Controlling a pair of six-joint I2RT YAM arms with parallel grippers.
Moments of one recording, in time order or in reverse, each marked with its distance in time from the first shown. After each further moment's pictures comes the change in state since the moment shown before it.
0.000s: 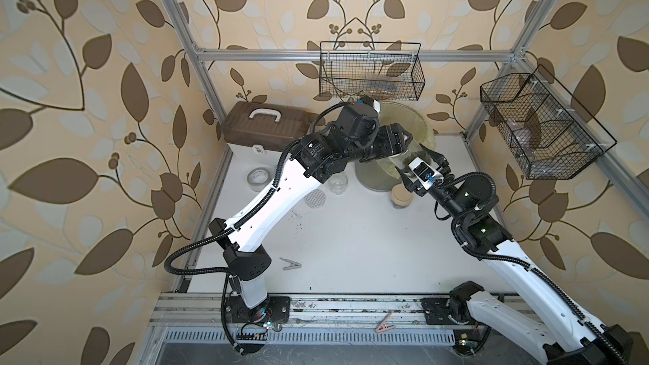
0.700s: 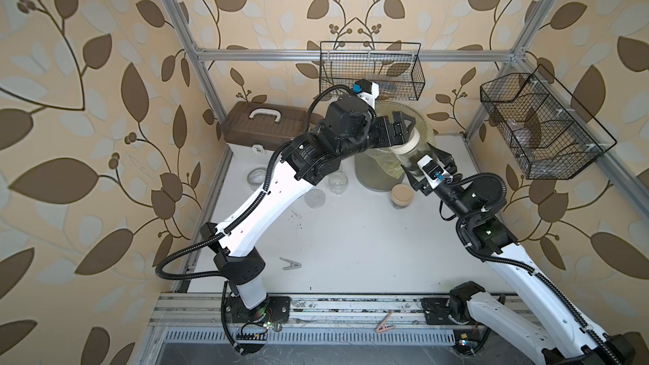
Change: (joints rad) left arm 0.000 -0.066 -0.024 0.159 -0.042 0.264; right arm -0.066 -0.042 0.000 -0.002 -0.062 0.089
